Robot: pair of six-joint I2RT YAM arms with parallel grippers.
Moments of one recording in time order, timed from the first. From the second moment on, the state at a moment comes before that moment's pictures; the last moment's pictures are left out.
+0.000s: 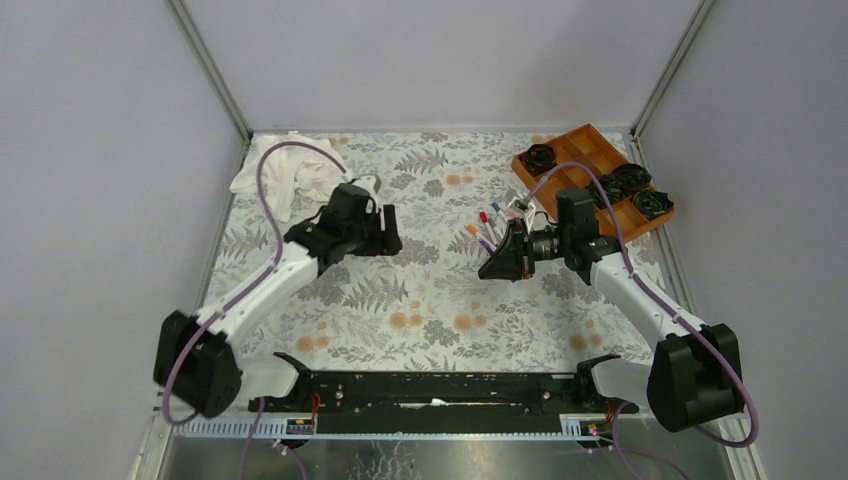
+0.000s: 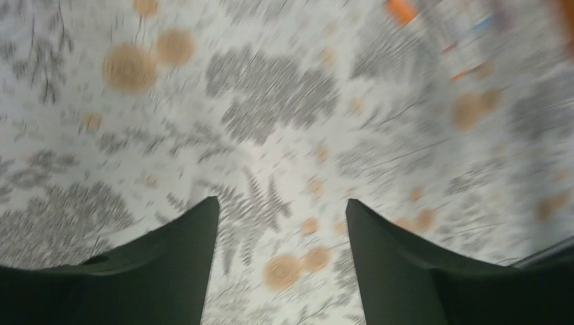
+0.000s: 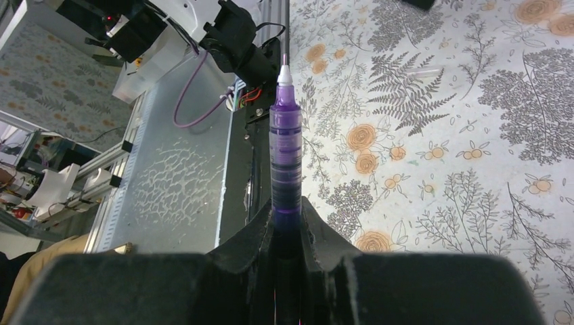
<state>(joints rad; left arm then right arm) -0.50 1.19 0.93 -0.39 0.06 -0.49 0.27 1.22 0.77 -0.19 -1.35 -0.06</state>
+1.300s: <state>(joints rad) -0.49 1.83 1.15 -0.77 -0.03 -0.15 0.23 1.22 0.79 -0.28 -1.35 -0.13</state>
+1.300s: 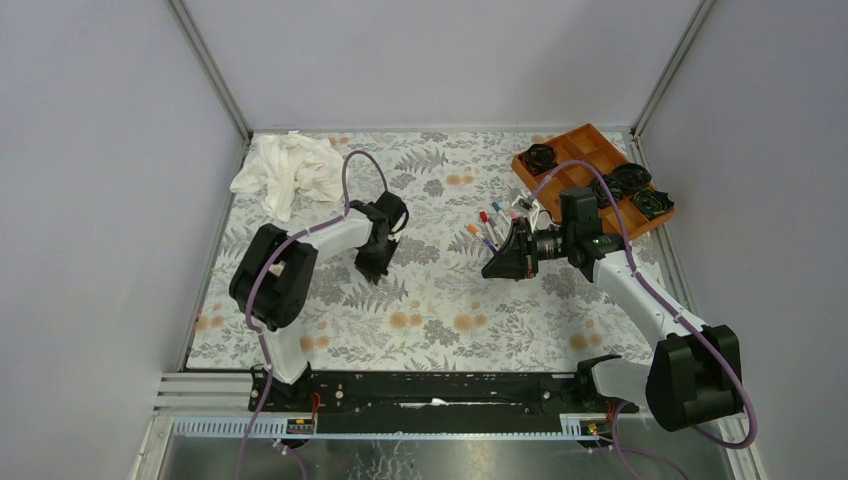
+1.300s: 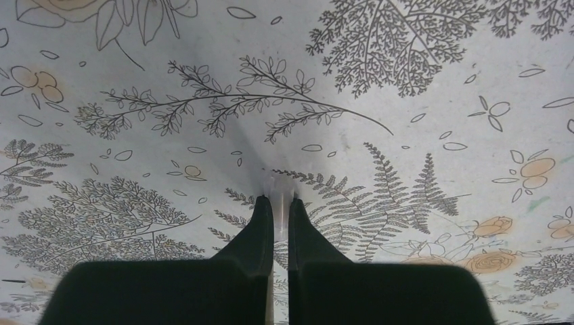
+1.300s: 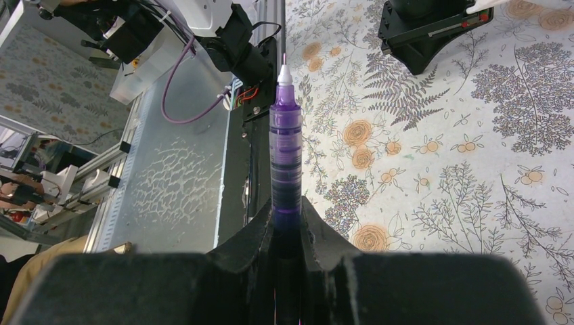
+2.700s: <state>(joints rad) -0.85 1.47 0.40 1.48 -0.25 -1.12 0.38 1.25 0.60 0.32 -1.22 0.40</state>
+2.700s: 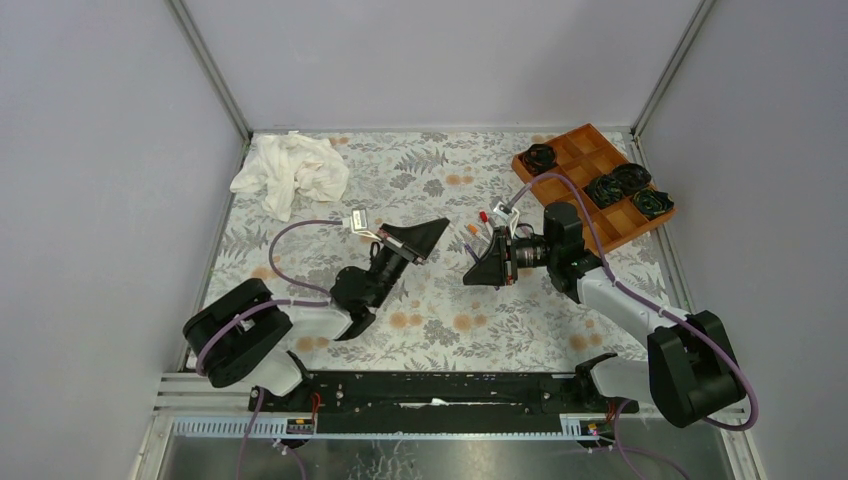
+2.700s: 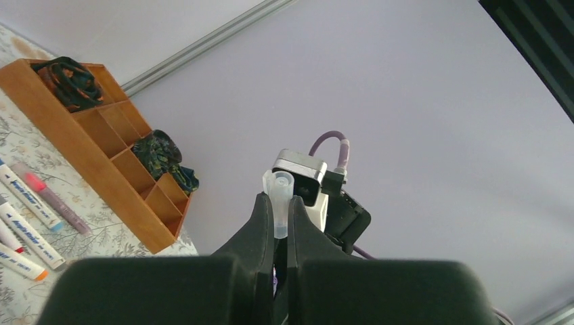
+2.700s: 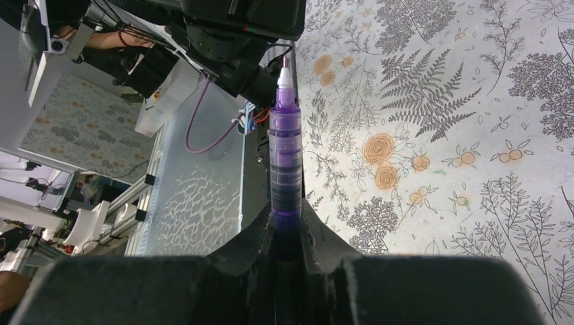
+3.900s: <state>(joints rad) -0.88 1.51 0.41 1.49 -0.20 -1.13 0.38 1.25 0.60 0.33 -1.21 0.43</state>
